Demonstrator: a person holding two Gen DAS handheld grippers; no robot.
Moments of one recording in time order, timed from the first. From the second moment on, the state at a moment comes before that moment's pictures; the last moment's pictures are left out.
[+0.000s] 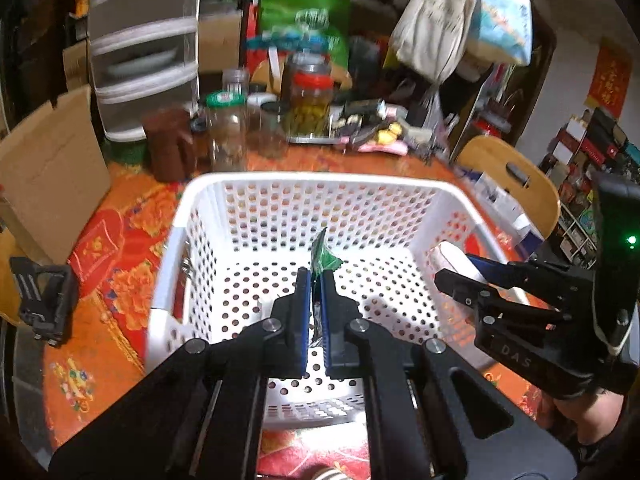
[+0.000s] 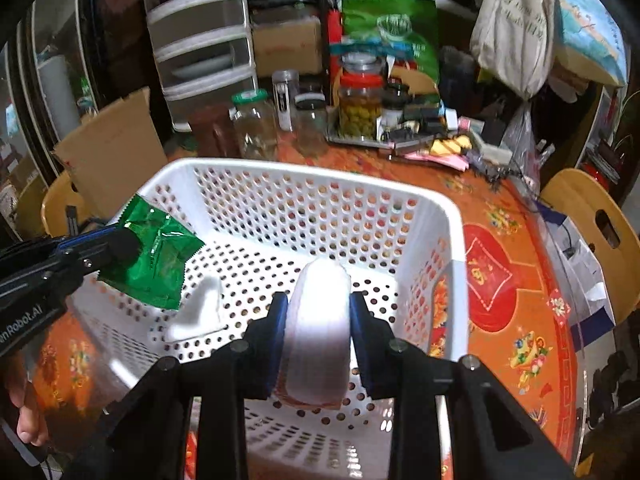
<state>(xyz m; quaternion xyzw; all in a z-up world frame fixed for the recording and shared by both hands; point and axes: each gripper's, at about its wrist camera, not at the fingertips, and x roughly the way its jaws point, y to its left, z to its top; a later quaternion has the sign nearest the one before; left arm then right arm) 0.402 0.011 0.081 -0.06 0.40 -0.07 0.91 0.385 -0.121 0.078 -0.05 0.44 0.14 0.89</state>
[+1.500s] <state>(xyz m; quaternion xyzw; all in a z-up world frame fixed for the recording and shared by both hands) 0.165 0.066 0.061 -0.04 0.30 -0.03 0.95 0.165 -0.179 0.054 0.02 0.33 0.16 0.93</state>
